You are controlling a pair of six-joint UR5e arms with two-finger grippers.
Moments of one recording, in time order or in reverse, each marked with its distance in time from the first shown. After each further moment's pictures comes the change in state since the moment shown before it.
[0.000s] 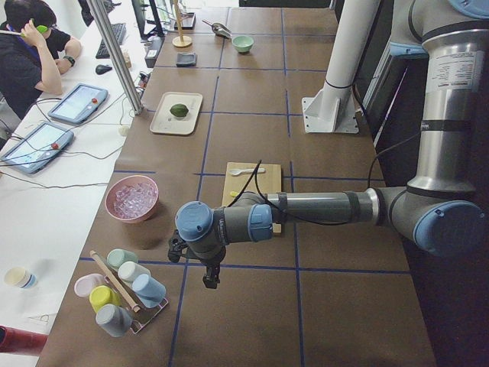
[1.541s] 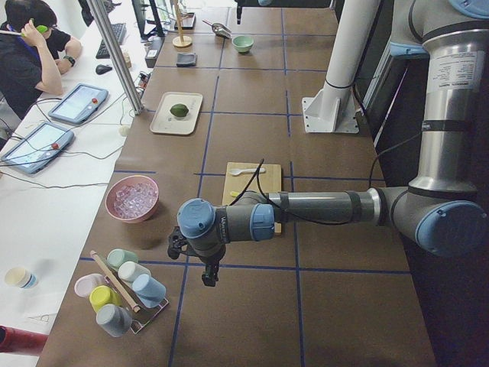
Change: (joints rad) left arm -0.001 0.008 -0.014 -0.032 -0.002 -0.003; right arm -0.320 -0.013 -0.010 0.472 -0.123 0.554
